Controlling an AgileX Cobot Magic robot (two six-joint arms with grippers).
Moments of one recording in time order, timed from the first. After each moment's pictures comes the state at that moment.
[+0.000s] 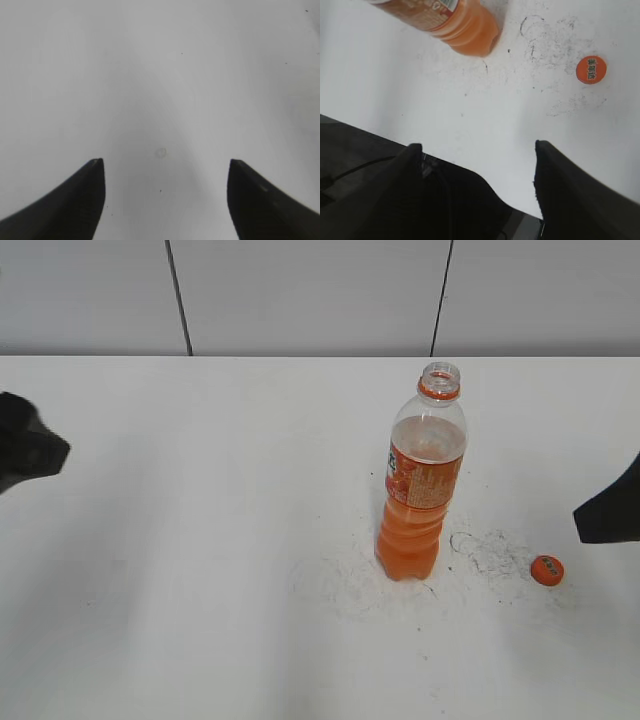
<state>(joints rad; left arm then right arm) -0.67 1.10 -0.82 0.39 0.76 -0.42 0.07 1.11 -0.73 0.55 0.93 -0.38</state>
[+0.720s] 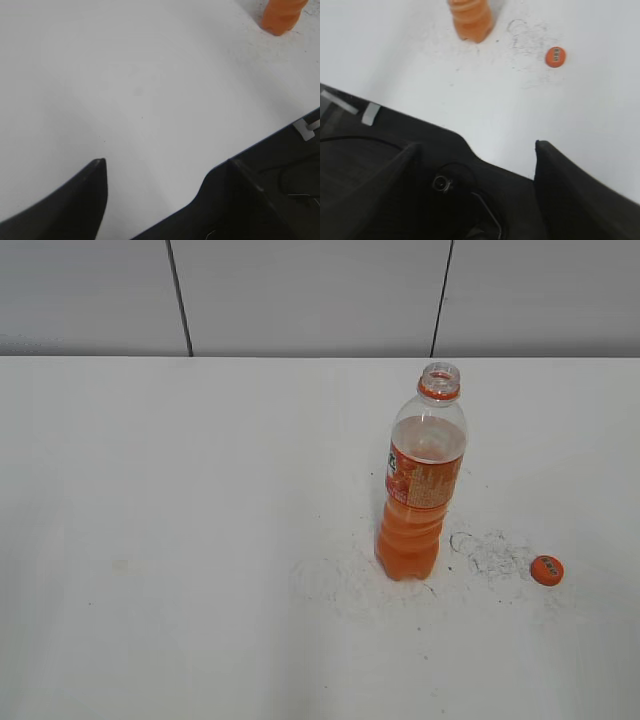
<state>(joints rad) -0.67 0.33 -0.62 0.12 1.11 -0.08 0.07 0.41 -0.64 0.39 1.21 -0.31</state>
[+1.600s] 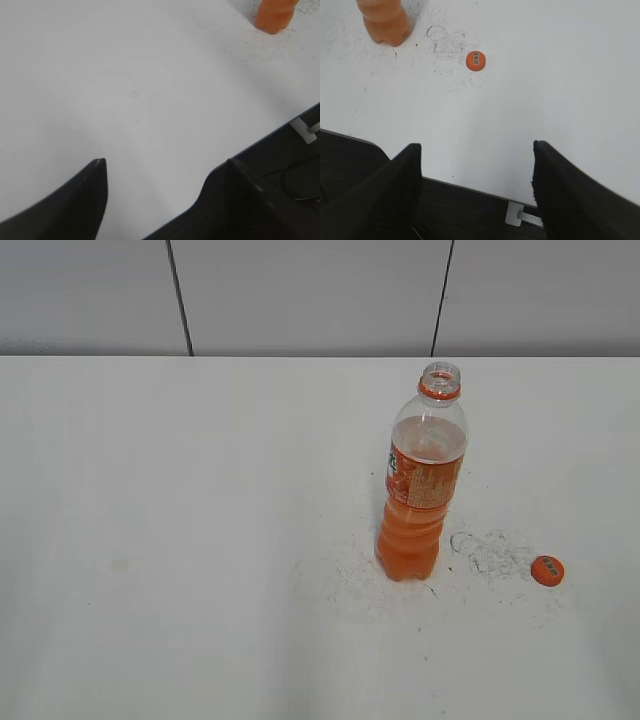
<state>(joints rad) -0.67 0.24 -0.53 0.11 1.05 -0.04 0.07 0.13 -0.45 0.14 1.11 -0.26</state>
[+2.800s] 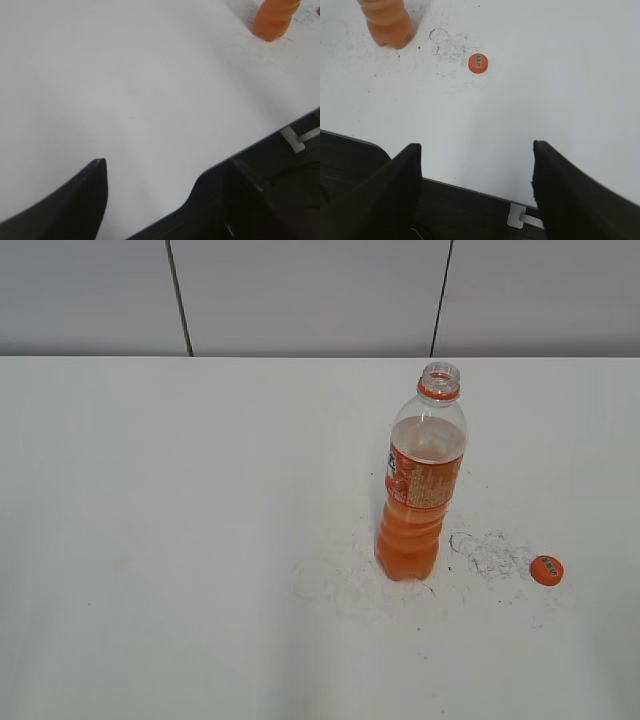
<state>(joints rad) -0.63 0.23 -0.53 0.09 1.05 -0.09 0.07 0.13 -0.45 0.15 1.10 -0.26</state>
